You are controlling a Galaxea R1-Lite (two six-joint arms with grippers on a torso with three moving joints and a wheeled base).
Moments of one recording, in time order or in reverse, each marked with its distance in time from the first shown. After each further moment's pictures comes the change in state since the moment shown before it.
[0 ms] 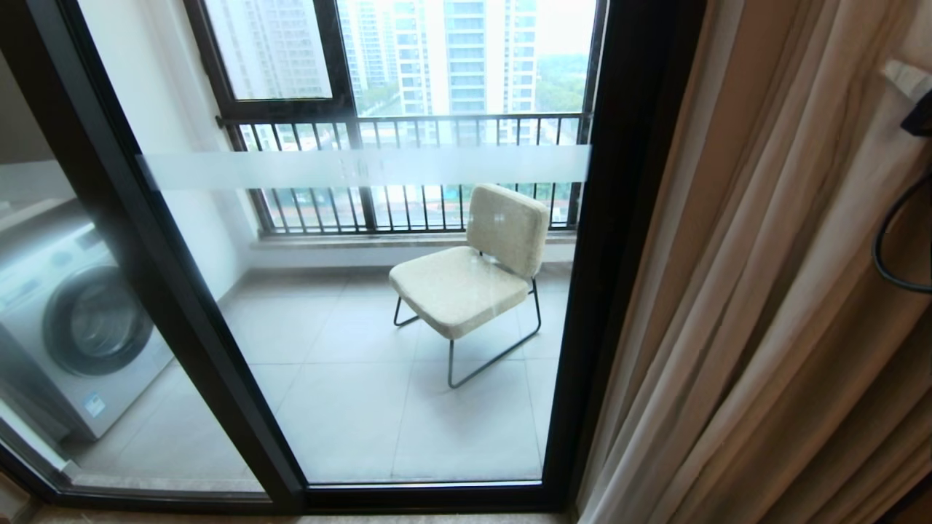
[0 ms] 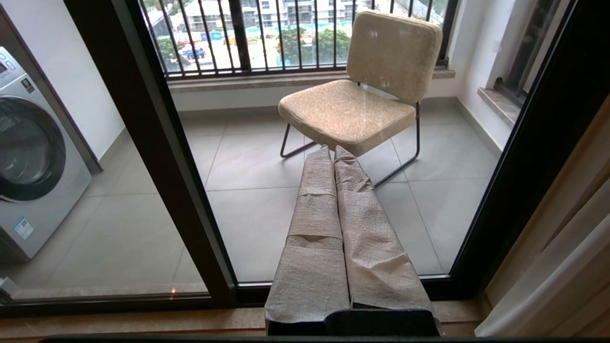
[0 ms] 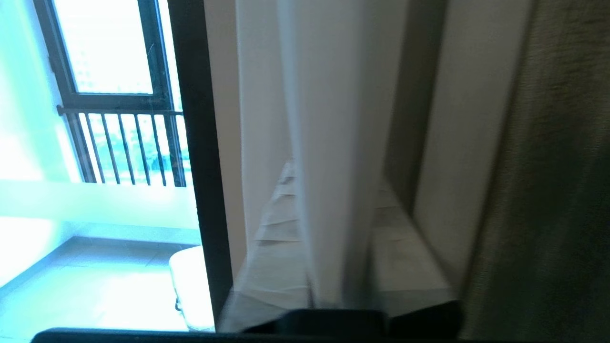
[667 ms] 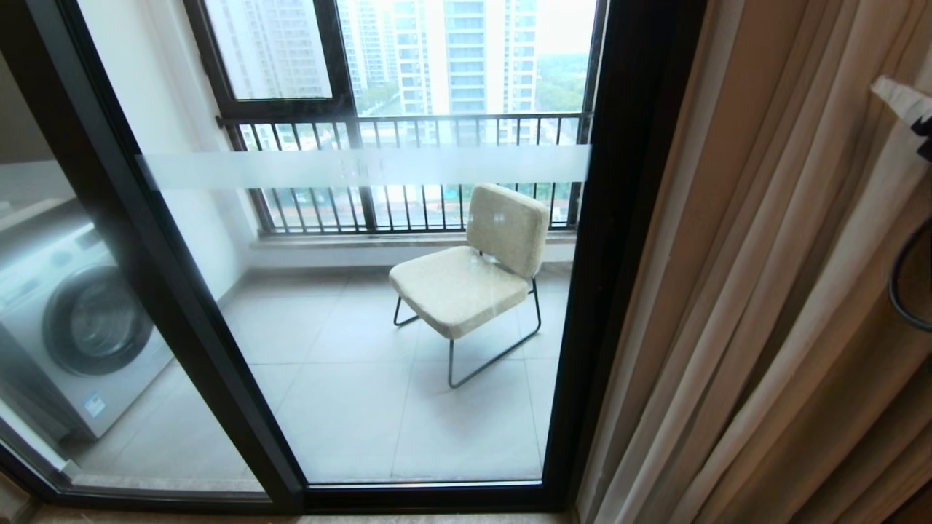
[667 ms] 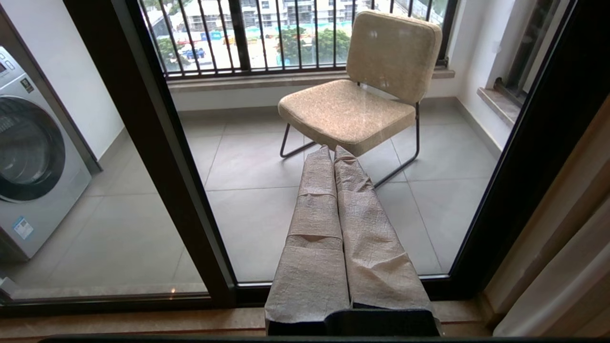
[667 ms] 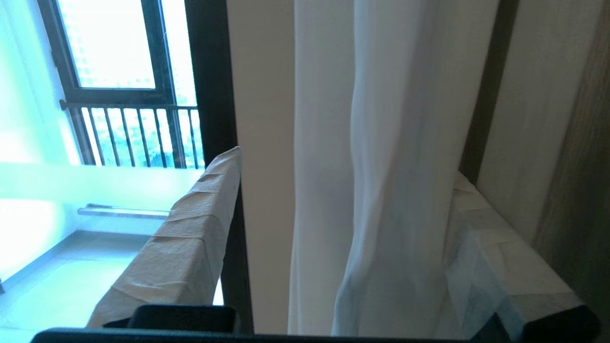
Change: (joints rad) left arm 0.000 0.000 0.000 0.000 0.000 0.000; right arm -0.001 -0.110 0.183 -0.055 -0.001 -0.002
